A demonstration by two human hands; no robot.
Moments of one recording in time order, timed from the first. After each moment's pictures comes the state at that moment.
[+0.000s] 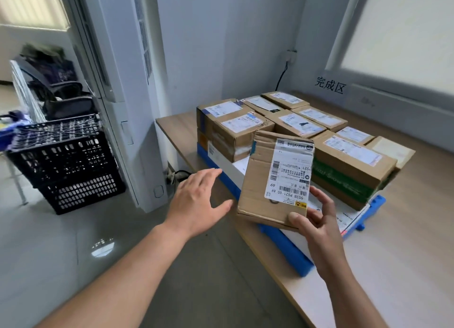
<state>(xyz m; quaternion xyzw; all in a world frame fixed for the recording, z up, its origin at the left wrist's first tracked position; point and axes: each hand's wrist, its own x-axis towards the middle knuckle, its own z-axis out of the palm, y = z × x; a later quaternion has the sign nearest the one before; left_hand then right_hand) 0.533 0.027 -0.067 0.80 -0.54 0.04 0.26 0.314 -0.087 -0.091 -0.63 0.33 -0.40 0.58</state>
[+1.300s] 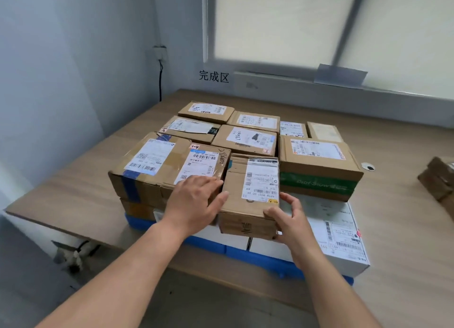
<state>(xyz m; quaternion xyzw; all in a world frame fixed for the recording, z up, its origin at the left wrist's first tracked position) 0.701 -0.196 -0.057 0.56 -0.81 -0.05 0.19 0.486 -0.160 -0.093 -0.40 0.62 -0.47 0.49</state>
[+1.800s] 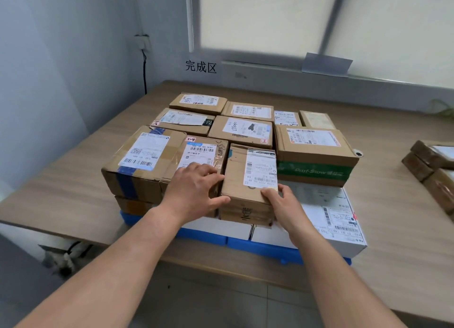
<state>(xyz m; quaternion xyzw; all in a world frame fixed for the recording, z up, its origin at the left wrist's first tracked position) 0.715 -0.210 -0.049 0.51 -0.85 -0.01 0.10 0.503 -0.176 -0.085 -0.41 0.69 -0.40 0.44</state>
